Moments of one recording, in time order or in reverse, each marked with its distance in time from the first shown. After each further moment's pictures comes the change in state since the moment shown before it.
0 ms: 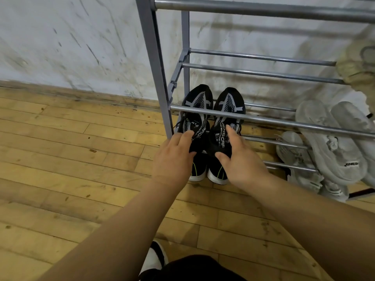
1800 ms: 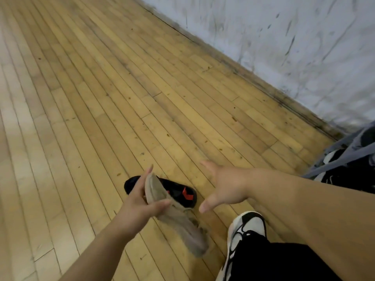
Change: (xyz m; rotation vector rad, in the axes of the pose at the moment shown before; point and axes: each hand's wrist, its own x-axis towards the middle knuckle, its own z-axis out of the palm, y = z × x) left_hand -0.421 -0.224 -0.196 -1.103 0.225 -0.920; right_hand -0.181 -0.329 0.190 -0.707 -1.174 -0.484
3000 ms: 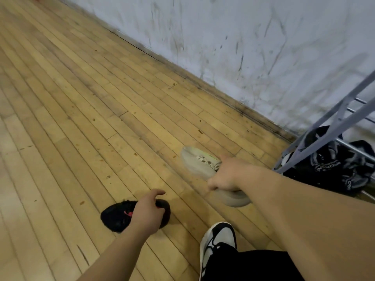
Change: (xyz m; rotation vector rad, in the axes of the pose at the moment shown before) left_hand 0.083 0.000 0.109 0.682 0.122 -0.156; right_hand -0.033 0.075 -0.044 0.181 0.349 0.436
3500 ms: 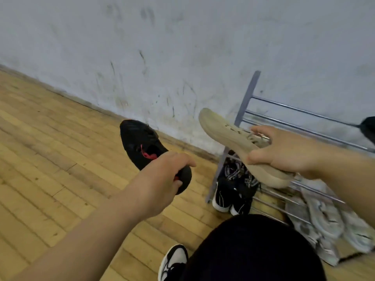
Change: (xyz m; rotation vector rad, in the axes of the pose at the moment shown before) left_hand -0.165 0.251 -0.092 0.256 -0.059 1.001; right_hand -0.238 0.180 -0.124 0.369 0.585 -0.011
